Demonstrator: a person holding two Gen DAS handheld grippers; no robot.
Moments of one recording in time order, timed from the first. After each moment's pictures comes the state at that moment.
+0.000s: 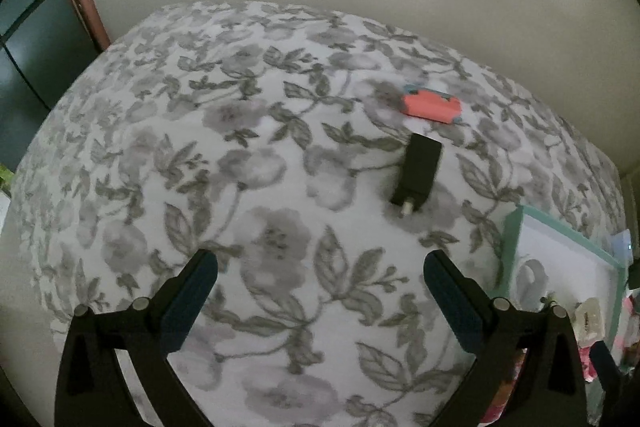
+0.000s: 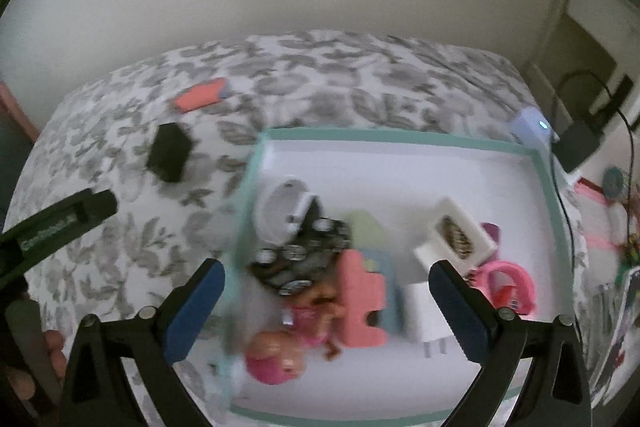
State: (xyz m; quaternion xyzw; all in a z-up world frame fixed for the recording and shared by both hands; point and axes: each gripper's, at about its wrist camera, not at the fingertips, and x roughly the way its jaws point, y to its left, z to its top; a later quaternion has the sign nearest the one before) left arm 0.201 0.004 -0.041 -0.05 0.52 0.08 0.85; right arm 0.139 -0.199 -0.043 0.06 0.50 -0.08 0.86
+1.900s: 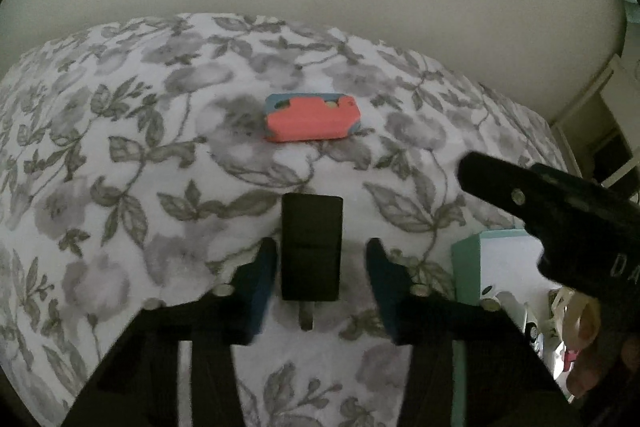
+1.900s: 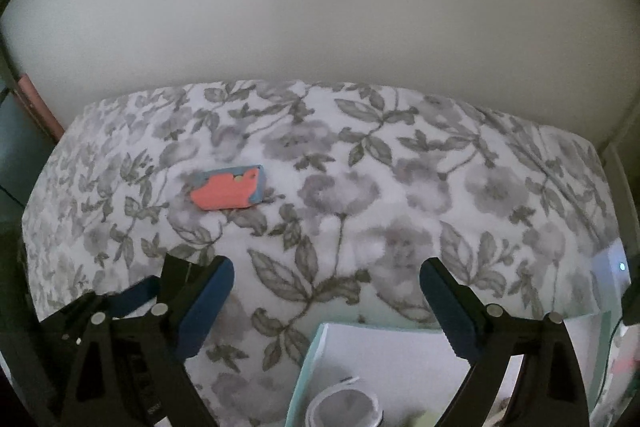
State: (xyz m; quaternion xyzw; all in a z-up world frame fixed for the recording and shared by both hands) left arm 0.285 -0.037 -0.092 -0.03 0.52 -0.16 0.84; right arm 0.293 -0.189 -0.047 0.05 0.49 -0.01 0.87
